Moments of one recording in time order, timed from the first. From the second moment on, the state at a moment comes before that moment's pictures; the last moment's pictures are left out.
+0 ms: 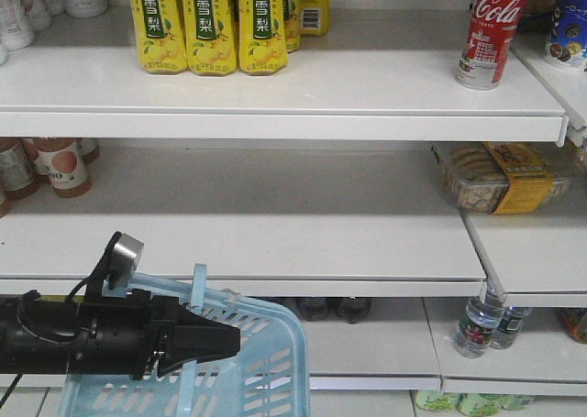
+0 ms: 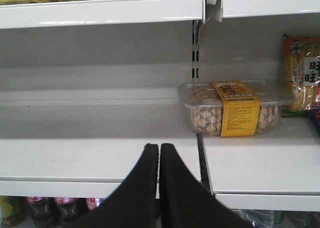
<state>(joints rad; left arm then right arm) -0.18 1.54 -0.54 -1.68 1.07 1.08 0.08 -0.01 0.03 -0.08 0.12 0.14</state>
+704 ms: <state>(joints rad) -0.18 1.54 -0.54 -1.68 1.07 1.08 0.08 -0.01 0.03 -0.08 0.12 0.14</state>
